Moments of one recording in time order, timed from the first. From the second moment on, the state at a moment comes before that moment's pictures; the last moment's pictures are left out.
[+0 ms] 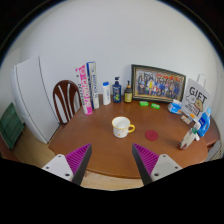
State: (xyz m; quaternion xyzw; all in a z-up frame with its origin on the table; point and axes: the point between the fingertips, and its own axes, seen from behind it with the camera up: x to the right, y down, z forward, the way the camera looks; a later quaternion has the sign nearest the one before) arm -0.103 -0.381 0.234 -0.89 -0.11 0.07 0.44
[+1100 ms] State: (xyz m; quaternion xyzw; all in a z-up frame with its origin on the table) arm 0.318 -0.172 0.068 -0.84 0.00 0.02 0.54
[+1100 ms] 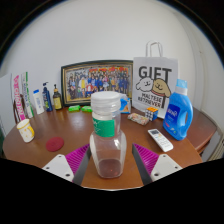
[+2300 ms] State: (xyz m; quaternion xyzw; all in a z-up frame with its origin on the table) arm 0.038 -0.079 0.237 -0.51 -0.50 -0.56 0.42
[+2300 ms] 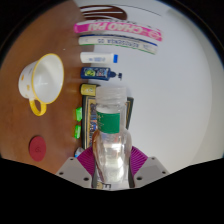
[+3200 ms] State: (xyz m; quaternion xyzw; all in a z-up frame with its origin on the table) arm 0.039 -0.091 0.218 -0.77 -0.24 -0.18 0.56
